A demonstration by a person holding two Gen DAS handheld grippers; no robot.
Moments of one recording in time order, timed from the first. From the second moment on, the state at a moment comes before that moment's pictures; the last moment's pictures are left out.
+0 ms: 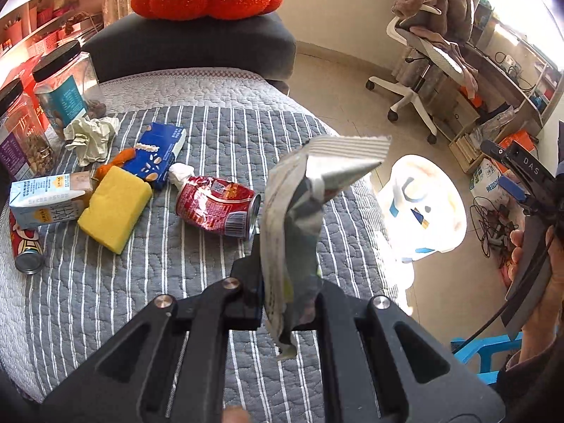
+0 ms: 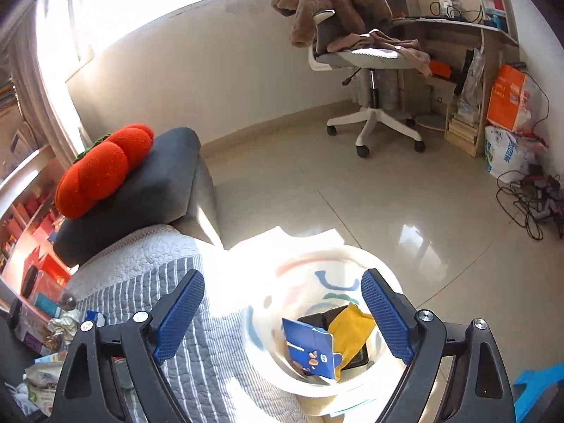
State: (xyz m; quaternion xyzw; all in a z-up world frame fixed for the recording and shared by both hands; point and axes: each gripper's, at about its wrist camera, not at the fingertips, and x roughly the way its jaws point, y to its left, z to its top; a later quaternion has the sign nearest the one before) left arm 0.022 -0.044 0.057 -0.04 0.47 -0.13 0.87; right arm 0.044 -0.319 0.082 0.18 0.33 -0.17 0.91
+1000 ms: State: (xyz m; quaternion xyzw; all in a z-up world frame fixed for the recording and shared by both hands) left arm 0.083 -0.289 0.066 0.07 0.45 -0.27 0.85; right arm -0.049 -0.430 0.090 0.17 0.35 -0.32 0.87
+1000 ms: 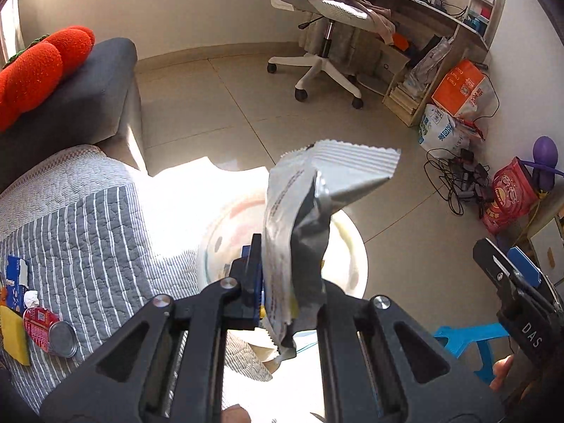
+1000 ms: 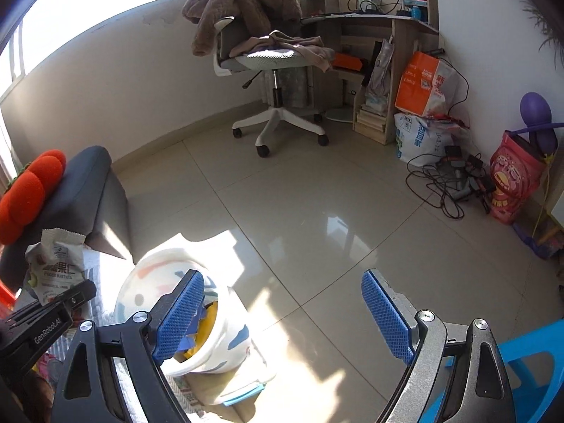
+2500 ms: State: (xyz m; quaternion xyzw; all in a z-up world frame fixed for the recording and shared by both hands) left arm 0.134 0.035 -0.028 0.13 0.60 0.00 0.79; right arm 0.093 -0.192 0.044 0.03 0.44 -0.08 0.89
